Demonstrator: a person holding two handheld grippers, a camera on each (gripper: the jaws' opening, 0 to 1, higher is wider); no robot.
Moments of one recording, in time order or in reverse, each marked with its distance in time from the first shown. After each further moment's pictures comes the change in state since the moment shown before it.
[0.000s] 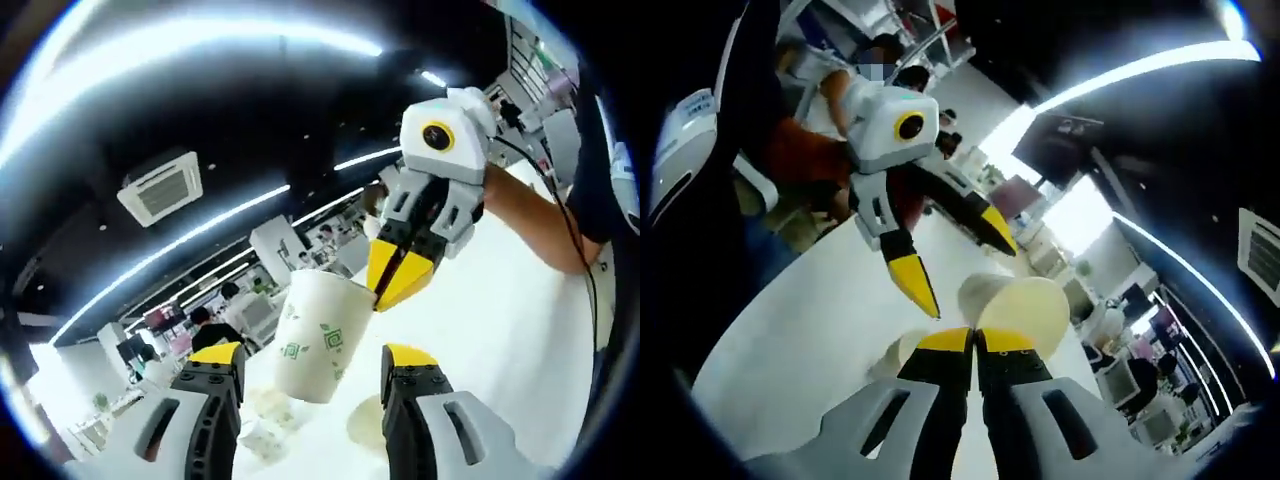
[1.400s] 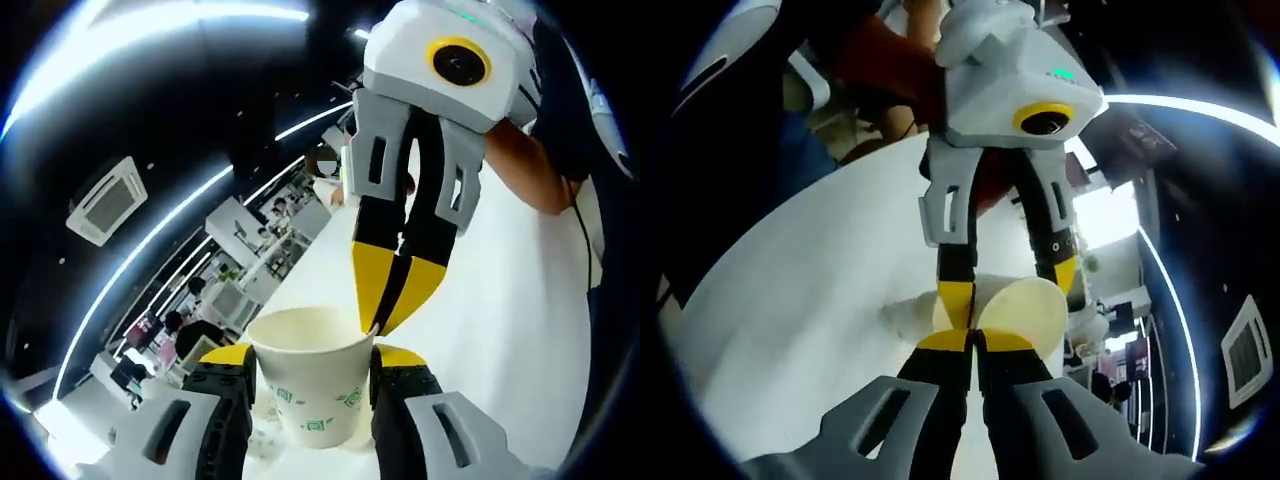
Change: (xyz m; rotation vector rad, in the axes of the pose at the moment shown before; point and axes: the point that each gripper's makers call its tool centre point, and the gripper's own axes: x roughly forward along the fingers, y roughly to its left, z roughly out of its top) left arm 0.028 -0.042 -0.007 0.157 0.106 -0.155; right arm 0.003 0.040 -0.020 -0.341 0.233 0.092
